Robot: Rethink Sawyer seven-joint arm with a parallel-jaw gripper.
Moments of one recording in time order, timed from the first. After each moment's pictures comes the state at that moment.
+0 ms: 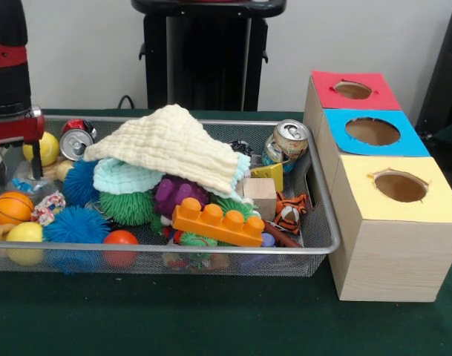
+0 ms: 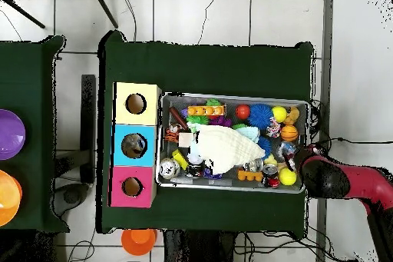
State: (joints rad) arm -1.28 -0.43 0.73 1.65 -1.00 0.59 1.15
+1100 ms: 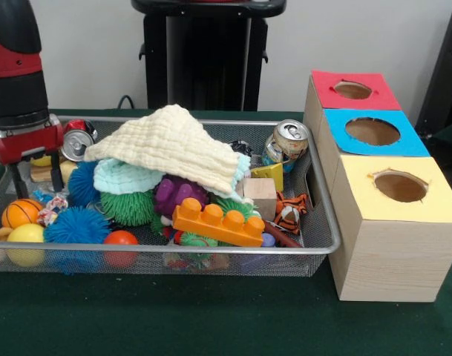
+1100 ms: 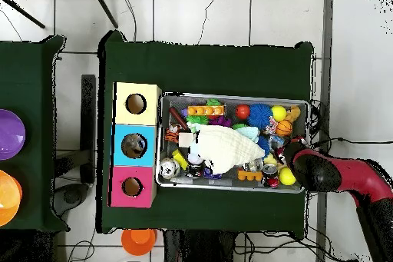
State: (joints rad) arm -1.29 -0.38 0.81 1.65 -1.00 0.59 0.98
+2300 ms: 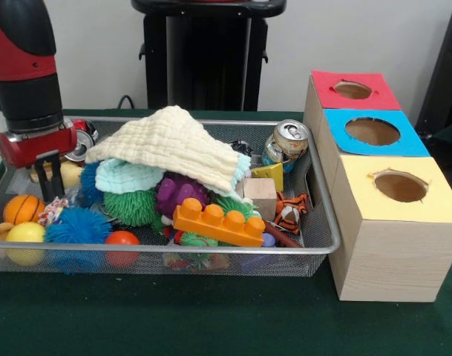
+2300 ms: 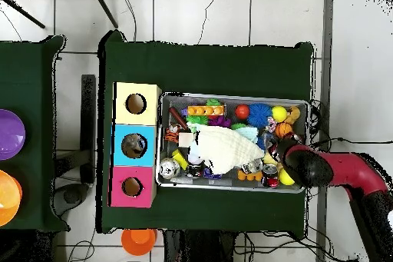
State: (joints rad) arm -1.23 -0.39 0.80 1.65 -1.00 0.59 0.98
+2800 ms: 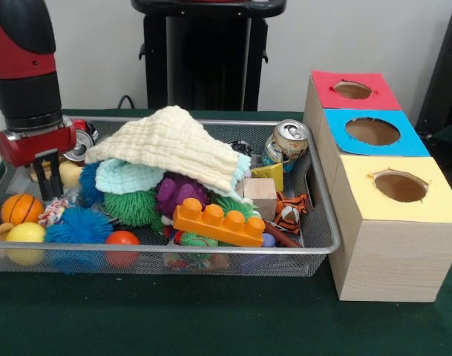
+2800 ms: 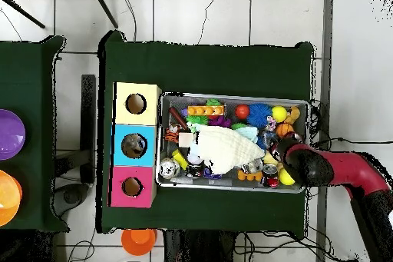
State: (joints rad) arm -1.23 -0.40 0.80 1.65 -0.99 0.59 0.98
